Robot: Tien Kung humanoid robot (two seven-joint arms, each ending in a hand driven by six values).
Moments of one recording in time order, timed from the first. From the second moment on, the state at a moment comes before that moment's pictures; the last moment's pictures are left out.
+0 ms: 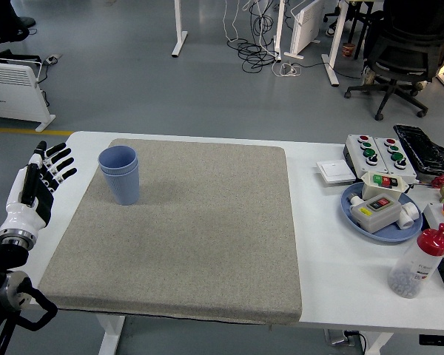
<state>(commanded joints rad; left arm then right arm) -0.25 0.18 -1.52 -1.33 0.76 0.10 -0.03 0.15 -0.18 0.10 0.25 -0.02 -0.21 -0.21</state>
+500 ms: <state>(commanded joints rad) -0.17 0.19 -1.56 -1.35 0.68 -0.05 0.00 0.17 -0.18 0.09 0.25 0.00 -0.21 -0.20</state>
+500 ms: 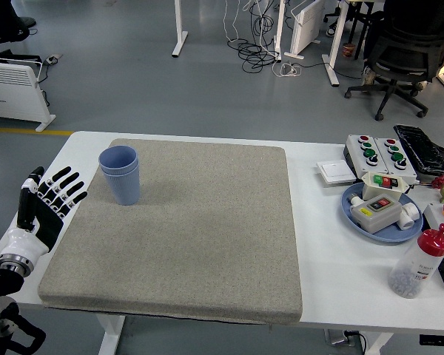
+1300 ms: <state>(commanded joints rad) -0.17 0.19 -1.58 -1.32 0.68 -0.01 -0.02 0.18 -0.18 0.09 0.25 0.00 -0.21 -0.19</state>
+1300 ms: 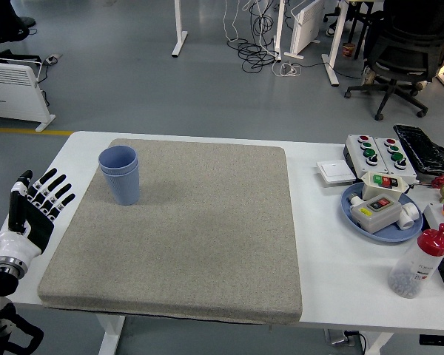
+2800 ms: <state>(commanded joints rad) -0.14 0.18 -1.59 -1.31 0.67 0.01 -0.04 0.16 -0.19 0.13 0.25 -0.06 -0.21 -0.21</state>
